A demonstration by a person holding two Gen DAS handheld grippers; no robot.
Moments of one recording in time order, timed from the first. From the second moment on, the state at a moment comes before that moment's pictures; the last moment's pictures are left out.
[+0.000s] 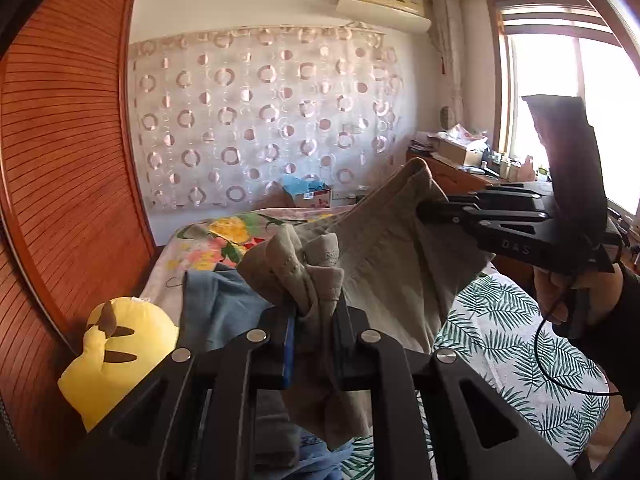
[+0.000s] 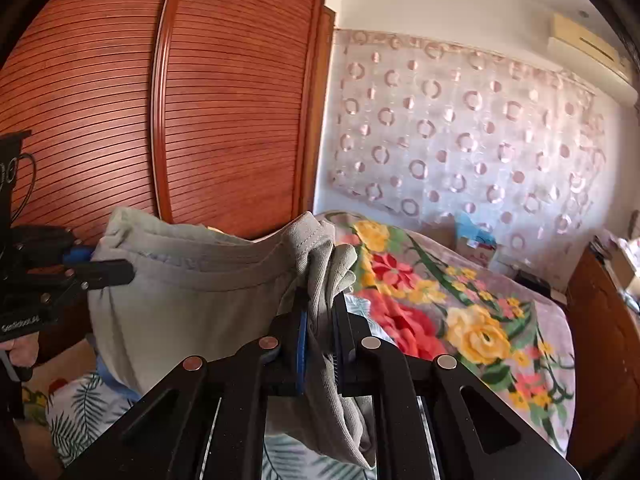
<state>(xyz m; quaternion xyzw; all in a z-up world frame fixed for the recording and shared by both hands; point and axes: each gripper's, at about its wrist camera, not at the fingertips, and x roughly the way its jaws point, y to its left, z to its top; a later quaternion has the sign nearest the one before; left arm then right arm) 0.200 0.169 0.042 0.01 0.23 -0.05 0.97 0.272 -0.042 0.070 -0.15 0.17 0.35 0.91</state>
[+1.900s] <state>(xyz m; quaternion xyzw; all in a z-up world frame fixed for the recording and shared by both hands) 0.209 0.257 -0.055 -0.07 0.32 0.07 0.94 0.433 0.053 0.022 -0.14 0.28 0.43 0.85</state>
